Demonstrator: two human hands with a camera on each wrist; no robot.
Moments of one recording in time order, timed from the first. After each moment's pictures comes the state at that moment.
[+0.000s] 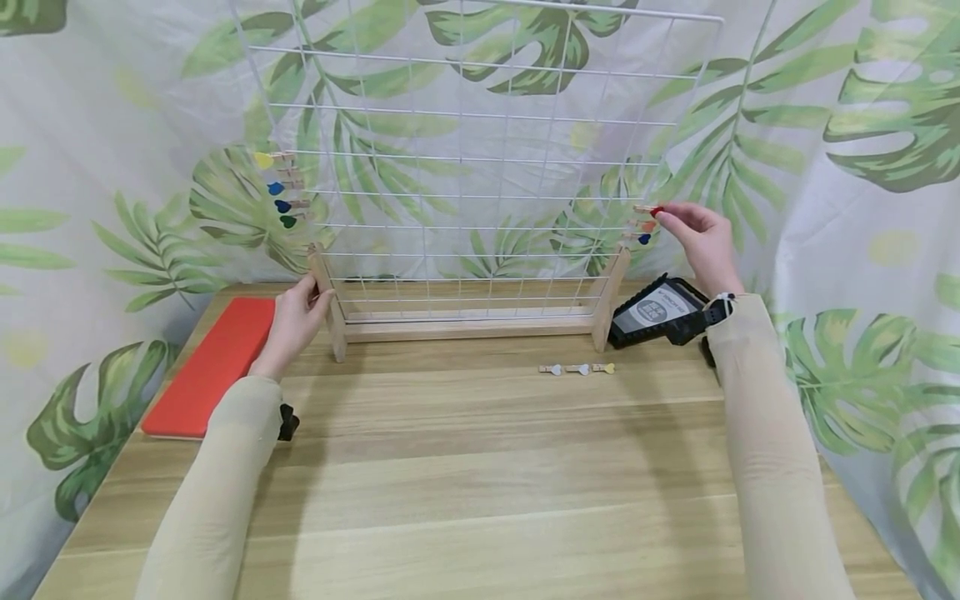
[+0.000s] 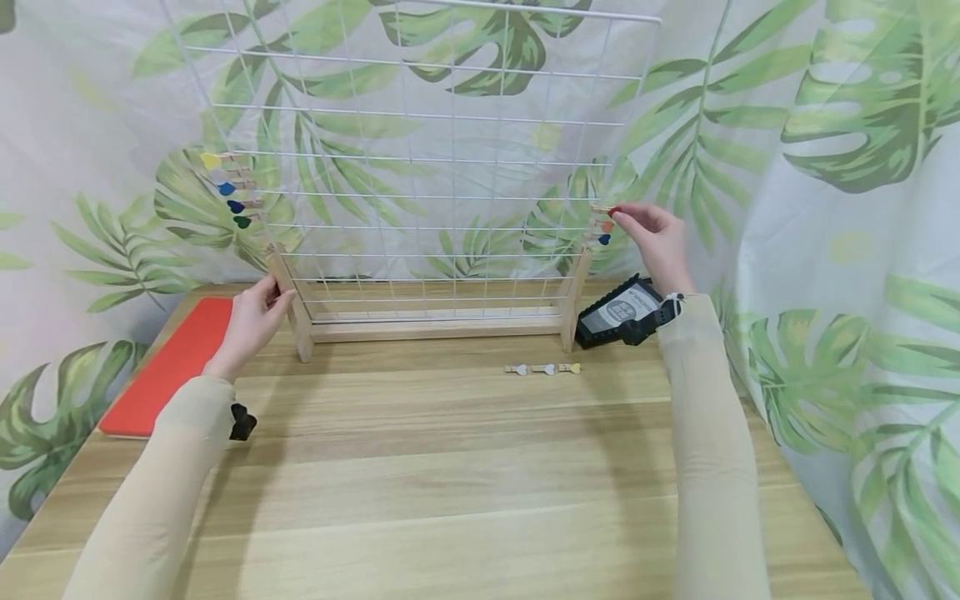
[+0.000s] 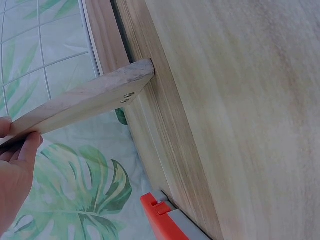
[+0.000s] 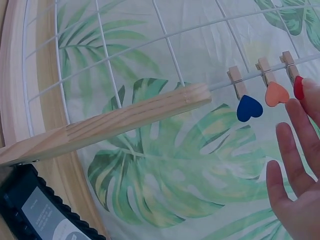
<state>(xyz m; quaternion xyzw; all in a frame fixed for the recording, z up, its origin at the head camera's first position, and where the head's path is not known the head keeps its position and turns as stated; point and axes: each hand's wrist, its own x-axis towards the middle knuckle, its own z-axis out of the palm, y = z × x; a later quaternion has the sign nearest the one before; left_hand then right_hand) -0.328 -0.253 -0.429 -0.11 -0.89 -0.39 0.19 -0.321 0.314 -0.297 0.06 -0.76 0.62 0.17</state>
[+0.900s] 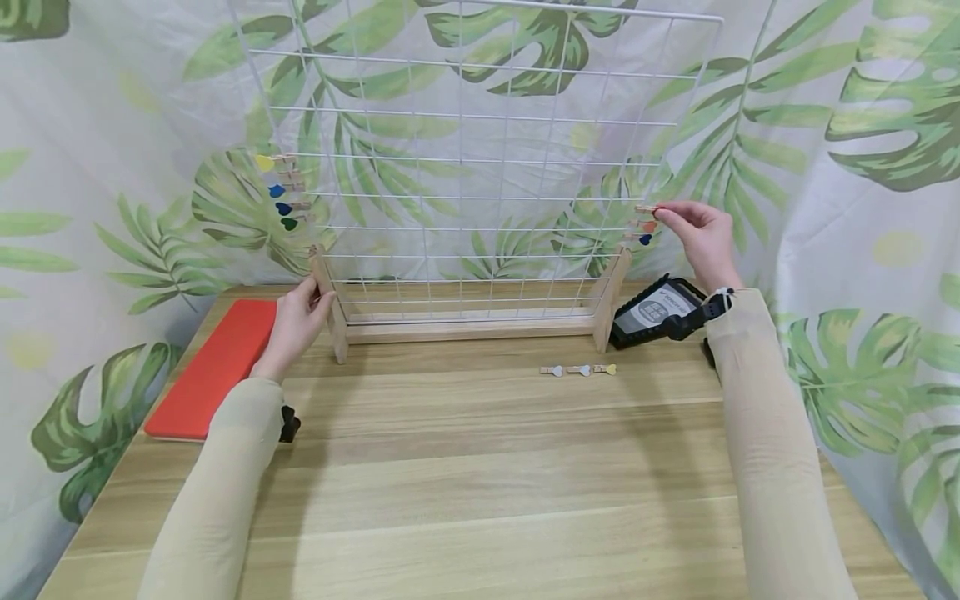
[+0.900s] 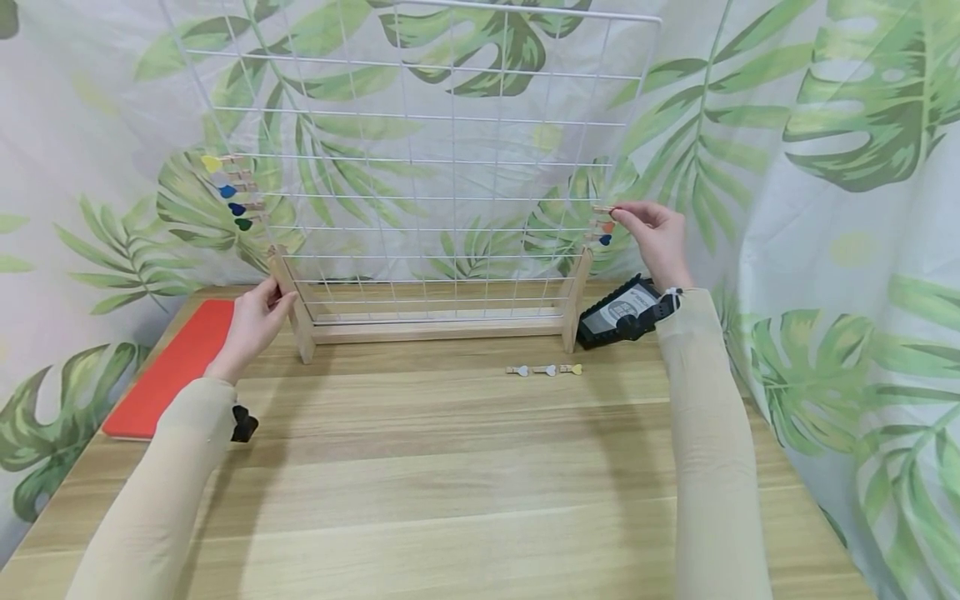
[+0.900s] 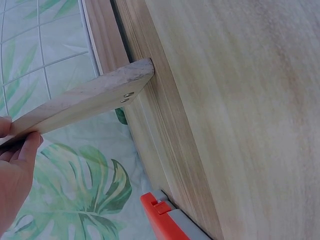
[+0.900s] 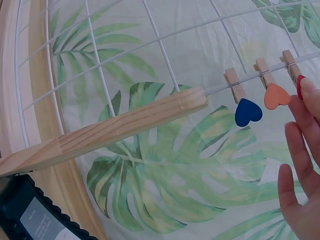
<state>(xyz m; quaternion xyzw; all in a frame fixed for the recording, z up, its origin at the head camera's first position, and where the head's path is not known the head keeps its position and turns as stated) -0.328 -0.253 -0.430 -0.12 -0.89 -0.39 0.20 -0.326 0.310 -0.293 0.05 -0.76 0.62 0.20</state>
